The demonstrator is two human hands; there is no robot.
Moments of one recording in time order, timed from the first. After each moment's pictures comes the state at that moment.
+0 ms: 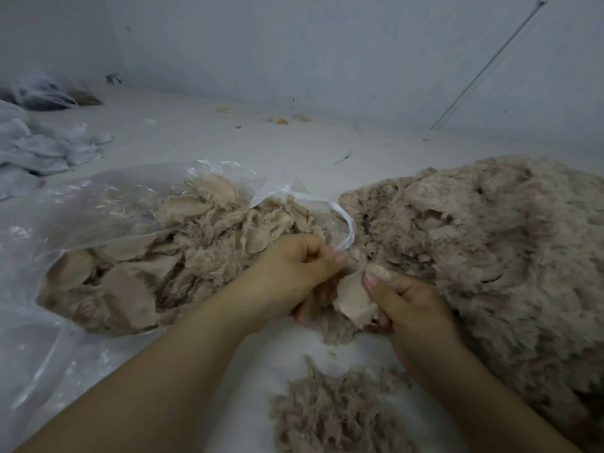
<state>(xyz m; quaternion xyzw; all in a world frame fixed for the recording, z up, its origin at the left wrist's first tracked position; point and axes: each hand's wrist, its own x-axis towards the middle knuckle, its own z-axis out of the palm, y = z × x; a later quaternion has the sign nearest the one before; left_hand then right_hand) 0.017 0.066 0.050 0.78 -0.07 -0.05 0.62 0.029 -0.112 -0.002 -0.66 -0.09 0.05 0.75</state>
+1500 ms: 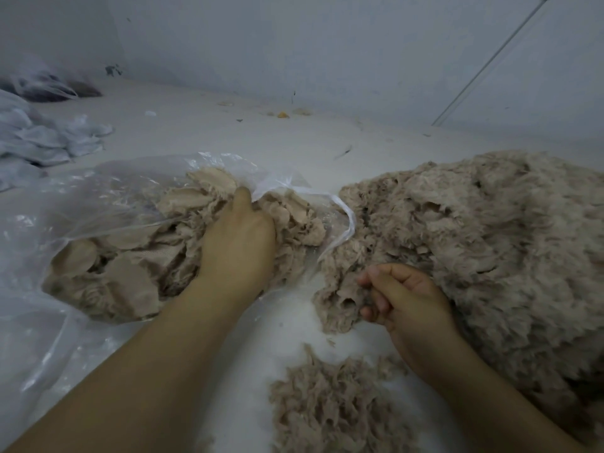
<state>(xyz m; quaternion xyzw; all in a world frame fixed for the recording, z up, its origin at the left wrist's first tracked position) 0.026 0.097 0.049 0.96 0.06 0.26 0.00 0.025 -0.112 0.006 -0.63 -0.04 0.06 0.77</state>
